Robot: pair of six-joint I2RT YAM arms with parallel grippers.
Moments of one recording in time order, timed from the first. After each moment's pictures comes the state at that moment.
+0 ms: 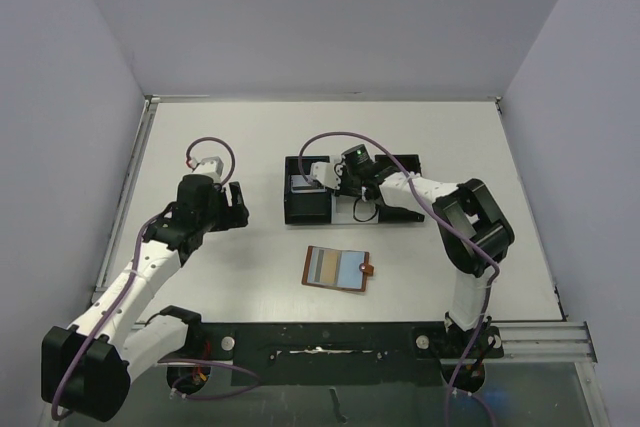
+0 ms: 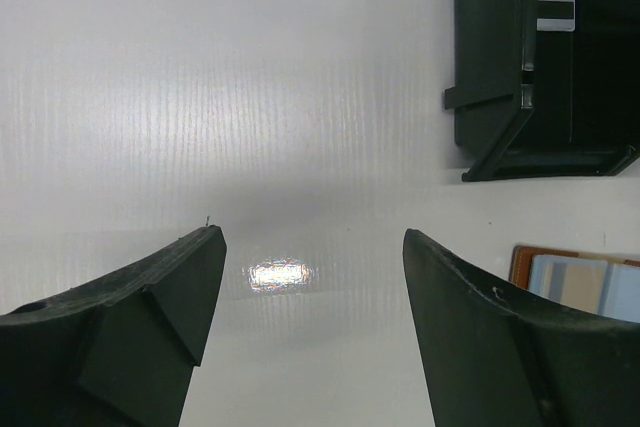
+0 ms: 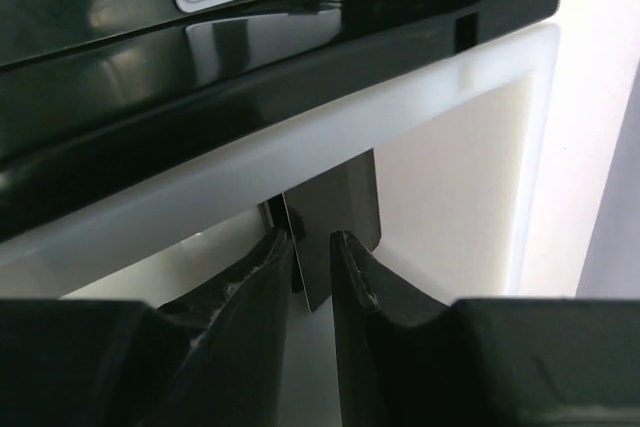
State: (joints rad) left arm -0.31 0.99 0.67 -0.40 -0.06 -0.39; right arm 0.58 1.88 1.16 -0.14 0.07 -0.96
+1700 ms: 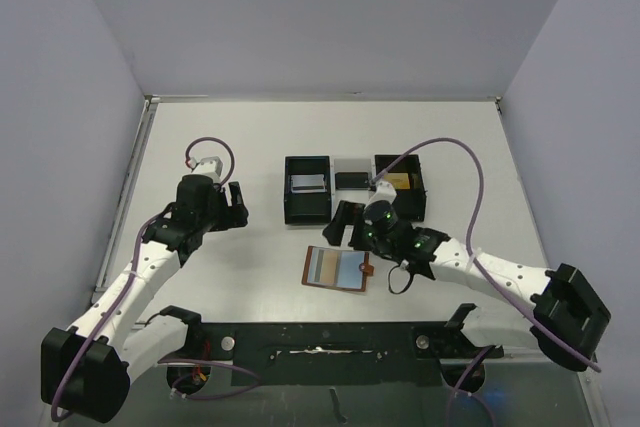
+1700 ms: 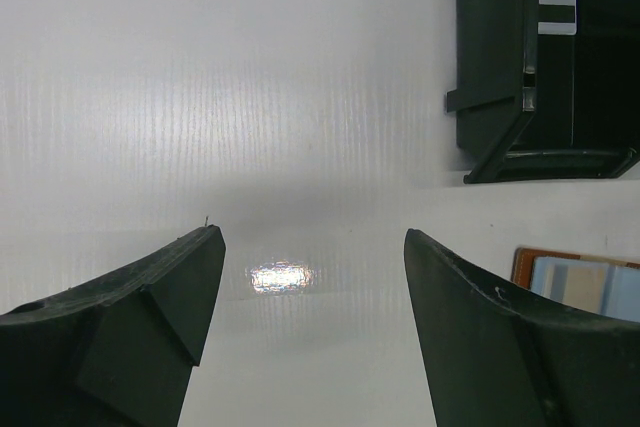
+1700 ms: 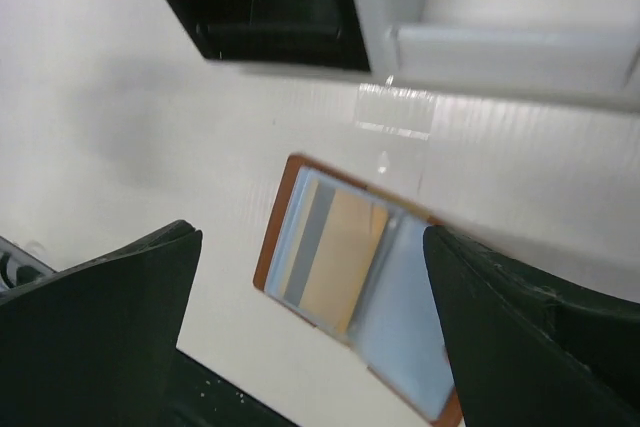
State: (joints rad) left arm -0.31 0.99 0.67 -0.40 -0.07 -0.38; right arm 0.76 1.17 0.65 -0.09 0.11 0.77
